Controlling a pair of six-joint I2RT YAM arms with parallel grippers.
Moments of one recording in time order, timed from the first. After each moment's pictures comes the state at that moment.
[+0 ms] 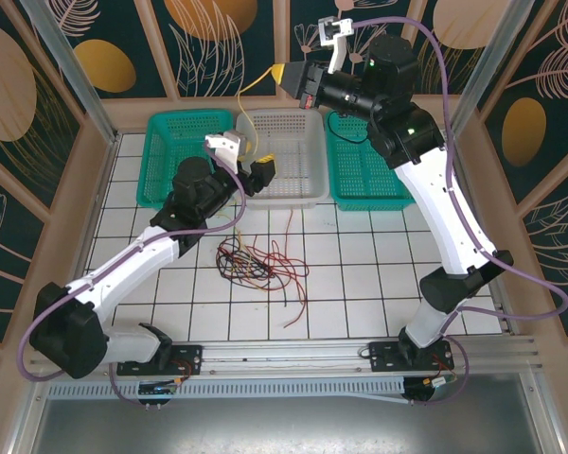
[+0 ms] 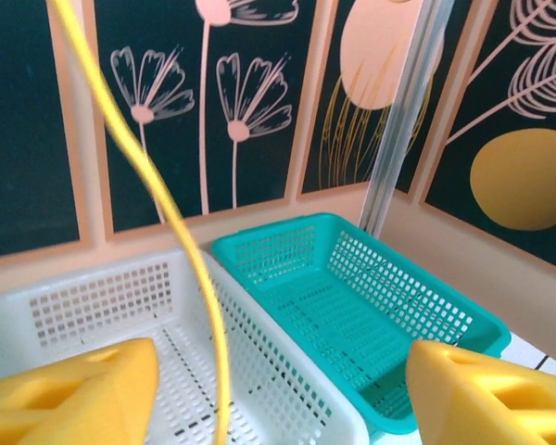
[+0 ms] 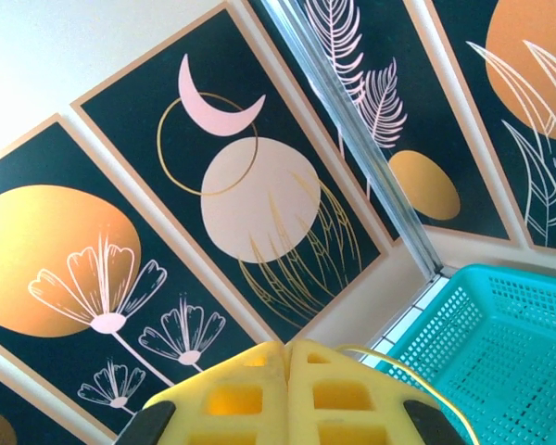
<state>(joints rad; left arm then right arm) -0.56 1.32 0.99 0.30 0.11 -0.16 0.56 1.69 2.19 -0.44 -0.56 0.57</state>
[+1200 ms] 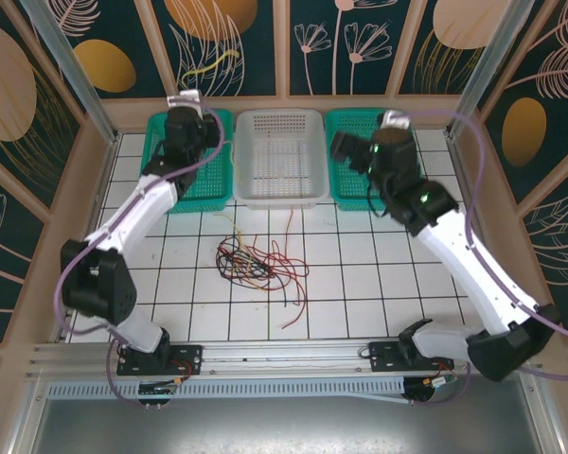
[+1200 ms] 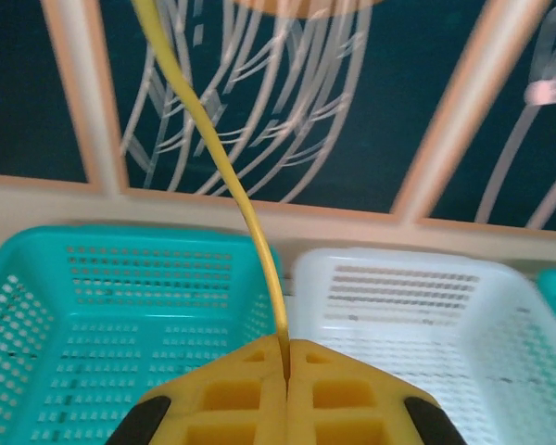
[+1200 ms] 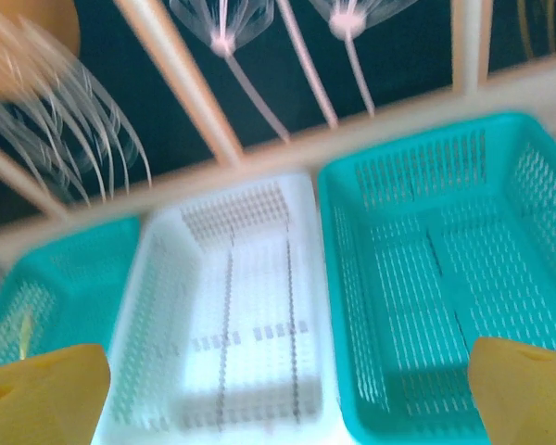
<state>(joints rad) -0.28 1.67 1.44 -0.07 -0.24 -0.26 0.57 1.18 1.26 -0.47 0.35 0.49</state>
